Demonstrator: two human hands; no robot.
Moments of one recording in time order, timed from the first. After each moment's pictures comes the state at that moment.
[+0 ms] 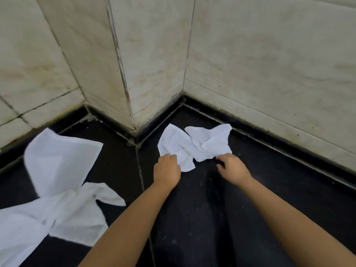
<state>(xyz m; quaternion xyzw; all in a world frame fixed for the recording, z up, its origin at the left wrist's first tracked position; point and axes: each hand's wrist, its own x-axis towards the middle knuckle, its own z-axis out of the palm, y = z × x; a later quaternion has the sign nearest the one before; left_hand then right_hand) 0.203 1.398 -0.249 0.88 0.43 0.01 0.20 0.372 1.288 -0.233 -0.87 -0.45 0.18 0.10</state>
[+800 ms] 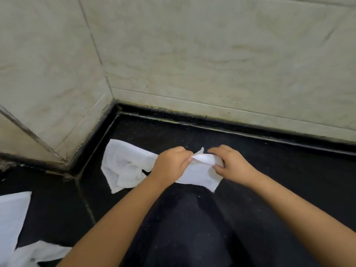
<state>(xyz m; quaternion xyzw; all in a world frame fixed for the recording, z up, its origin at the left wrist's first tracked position) 0.307 1.337 -0.185 0.96 0.01 0.17 0.24 0.412 1.168 -0.163 -0.87 -0.43 0.13 0.21</state>
